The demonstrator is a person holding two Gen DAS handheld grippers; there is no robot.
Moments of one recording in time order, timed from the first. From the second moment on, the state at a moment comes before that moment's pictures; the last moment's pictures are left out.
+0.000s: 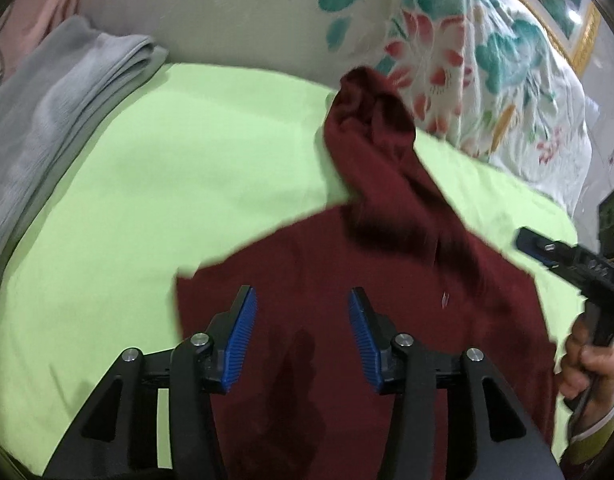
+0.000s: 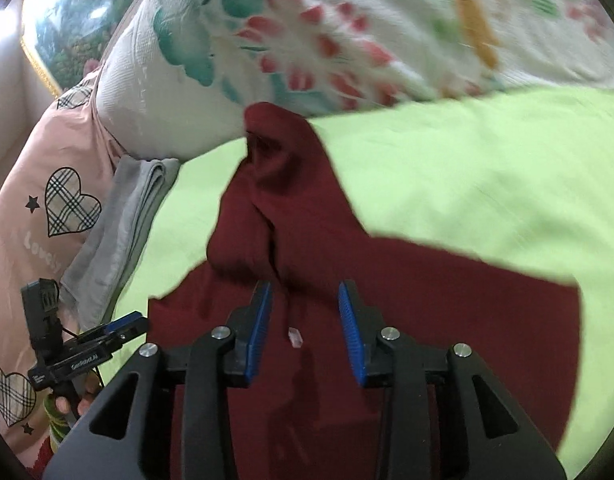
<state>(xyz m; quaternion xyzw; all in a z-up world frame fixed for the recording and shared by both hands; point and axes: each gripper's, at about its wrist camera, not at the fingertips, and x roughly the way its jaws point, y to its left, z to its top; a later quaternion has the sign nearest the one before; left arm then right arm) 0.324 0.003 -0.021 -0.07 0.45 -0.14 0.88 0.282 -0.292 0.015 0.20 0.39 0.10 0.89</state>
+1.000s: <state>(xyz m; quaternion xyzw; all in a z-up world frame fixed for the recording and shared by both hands) 0.489 -0.077 -0.044 0.03 0.42 -0.13 0.90 0.384 -0.392 0.018 0.15 0.37 -0.01 0.92</state>
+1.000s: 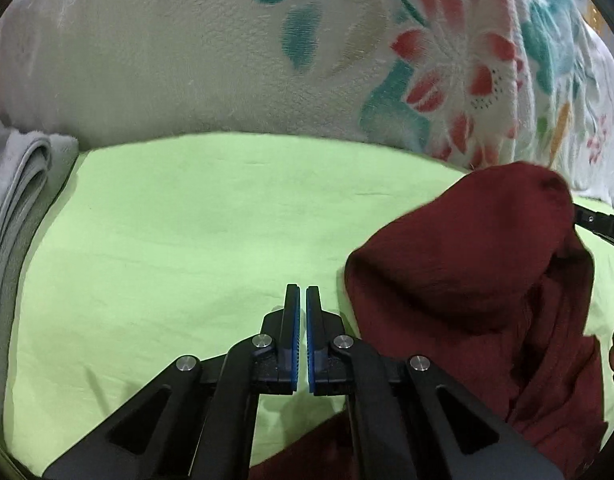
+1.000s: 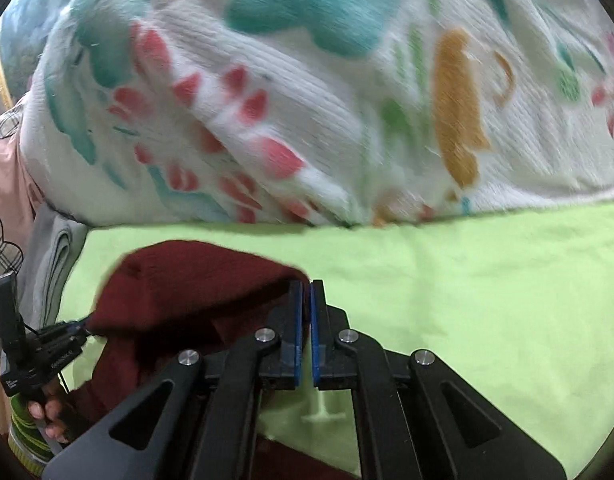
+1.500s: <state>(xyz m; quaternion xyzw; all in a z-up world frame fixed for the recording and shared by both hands) 0.481 -0.155 -0.029 0.13 0.38 -0.20 0.89 0.387 -0.388 -0.004 0.16 0.38 0.02 0.91</state>
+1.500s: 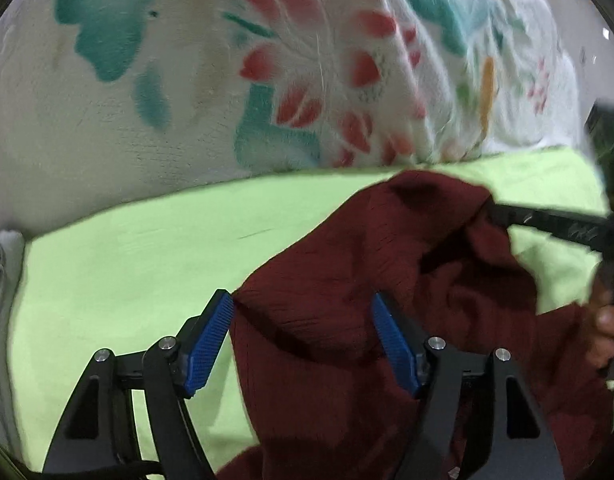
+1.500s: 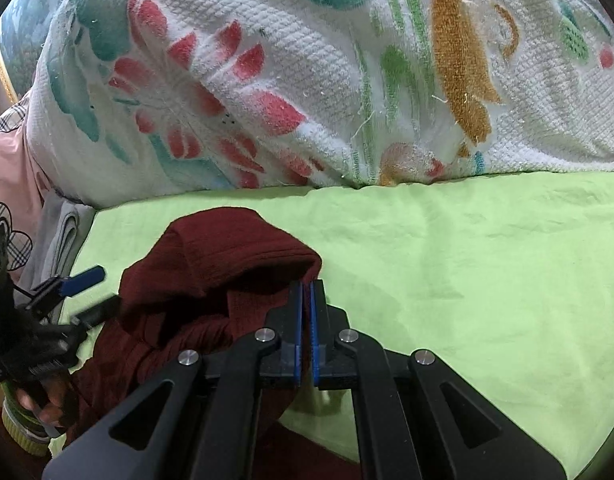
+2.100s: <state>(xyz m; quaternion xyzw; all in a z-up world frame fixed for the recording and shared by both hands) 0.488 -0.172 -0.047 0.14 0.41 -0.24 0.87 0.380 -0.393 0.003 0.18 0.38 0.03 0.91</state>
